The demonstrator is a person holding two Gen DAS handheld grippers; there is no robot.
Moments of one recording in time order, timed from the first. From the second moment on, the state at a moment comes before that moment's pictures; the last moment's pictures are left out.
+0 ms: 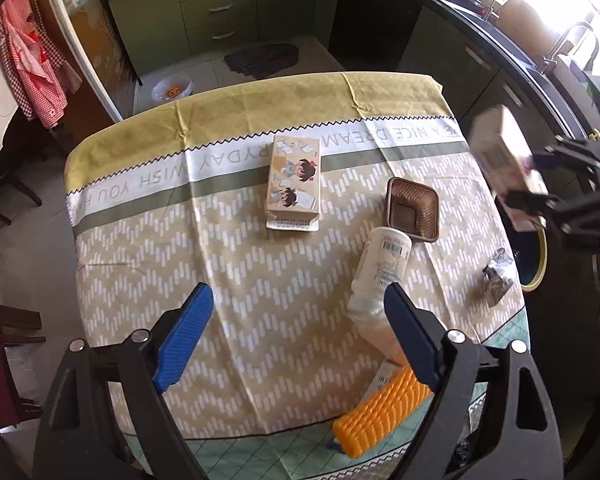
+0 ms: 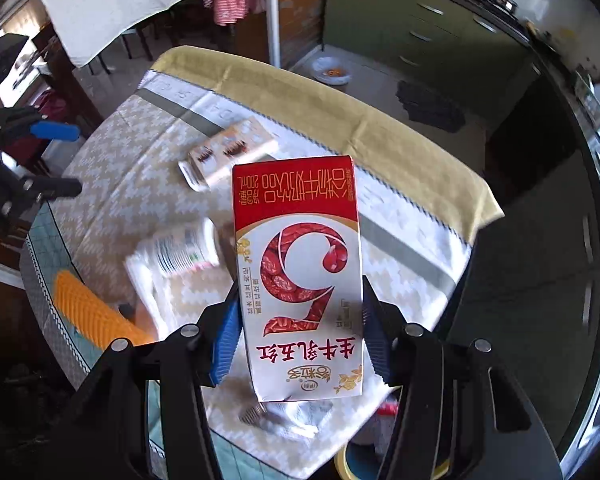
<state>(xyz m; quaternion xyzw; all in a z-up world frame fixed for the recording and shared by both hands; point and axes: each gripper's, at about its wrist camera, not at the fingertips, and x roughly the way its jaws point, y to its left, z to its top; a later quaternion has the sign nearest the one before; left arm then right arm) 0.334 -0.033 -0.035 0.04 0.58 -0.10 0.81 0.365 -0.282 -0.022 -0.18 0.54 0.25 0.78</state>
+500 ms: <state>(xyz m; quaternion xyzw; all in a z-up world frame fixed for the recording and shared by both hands) 0.429 -0.080 -0.099 0.05 0.62 -0.05 0.78 0.310 -0.525 -0.142 -0.02 0.64 0.06 0.77</state>
